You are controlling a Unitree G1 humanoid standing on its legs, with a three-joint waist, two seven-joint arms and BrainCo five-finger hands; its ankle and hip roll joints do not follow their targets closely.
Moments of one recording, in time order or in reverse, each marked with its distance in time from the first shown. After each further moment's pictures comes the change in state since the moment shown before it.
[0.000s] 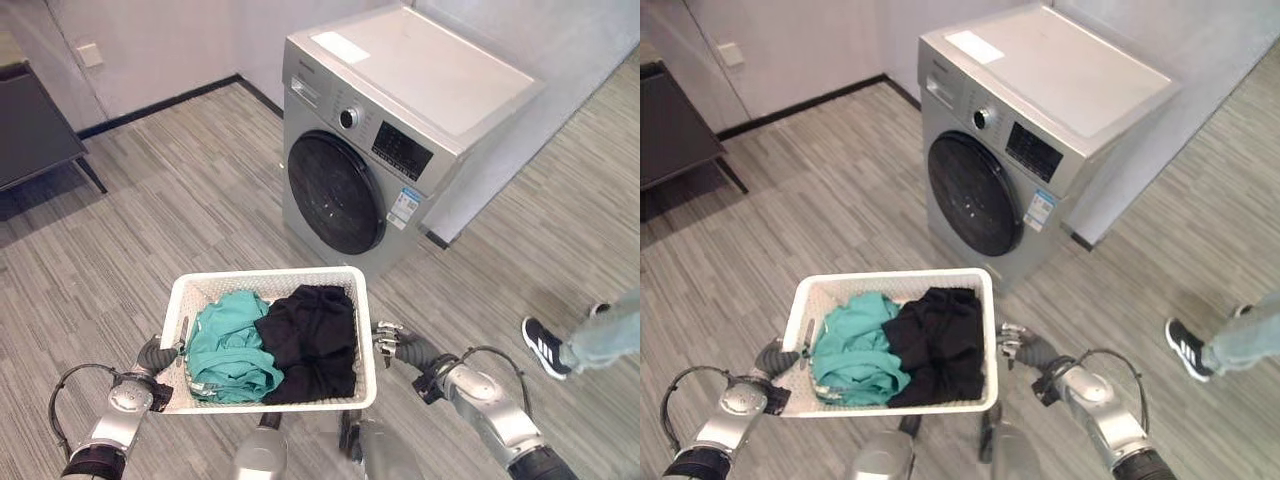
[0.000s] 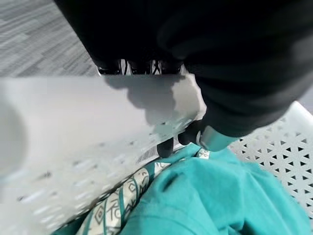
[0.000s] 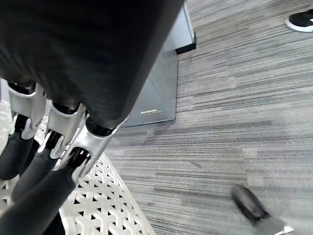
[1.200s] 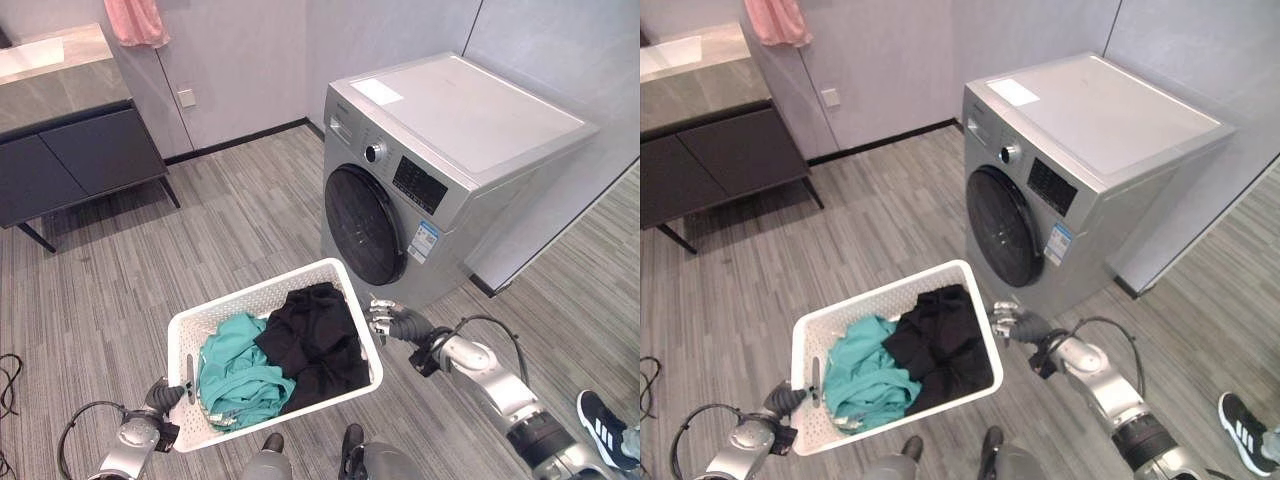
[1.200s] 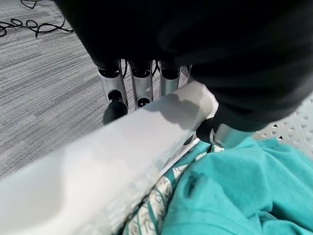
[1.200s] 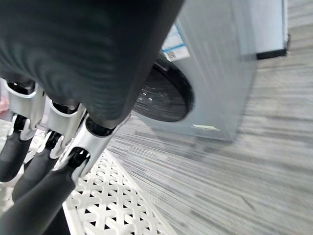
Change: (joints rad) left arm 0.095 -0.066 -0.039 0.088 -0.043 -0.017 -0.002; right arm -0.121 -0.070 0.048 -0.012 0.010 0.008 -0.009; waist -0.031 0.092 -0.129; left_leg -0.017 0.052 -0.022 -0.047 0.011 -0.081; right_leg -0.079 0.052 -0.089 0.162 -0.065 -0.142
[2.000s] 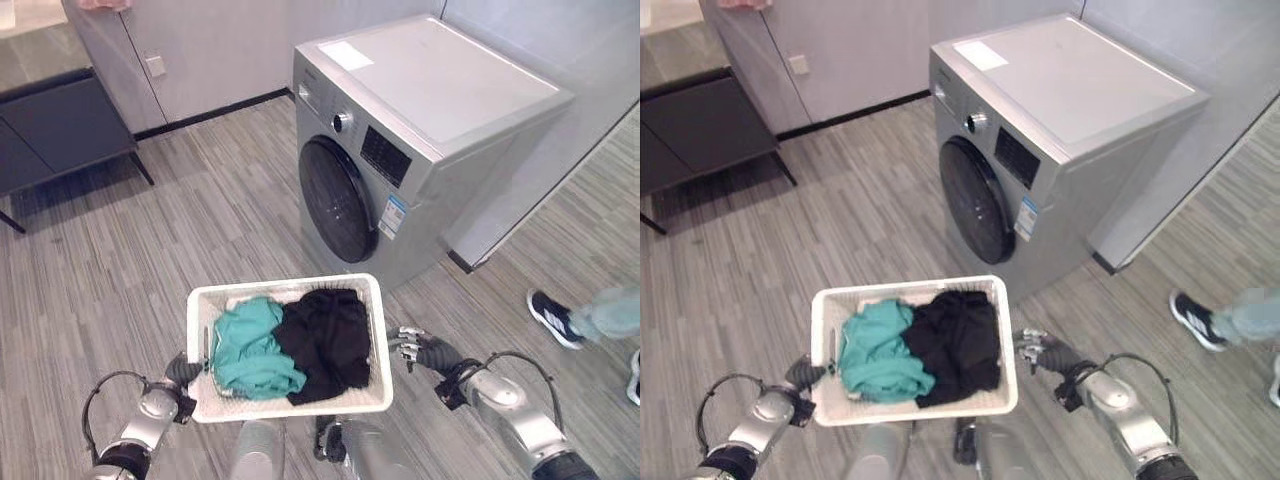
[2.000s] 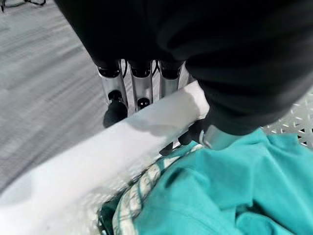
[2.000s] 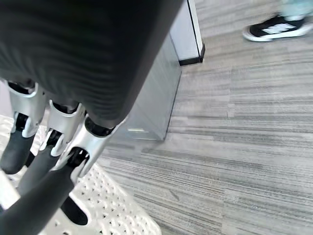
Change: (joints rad) left arm -0.197 -0.030 -0.096 0.017 0.003 -0.014 0.009; right arm 0.145 -0.041 -0.150 -0.025 0.019 -0.015 -0.018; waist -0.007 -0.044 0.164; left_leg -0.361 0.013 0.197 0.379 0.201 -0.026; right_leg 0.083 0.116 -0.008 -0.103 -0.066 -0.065
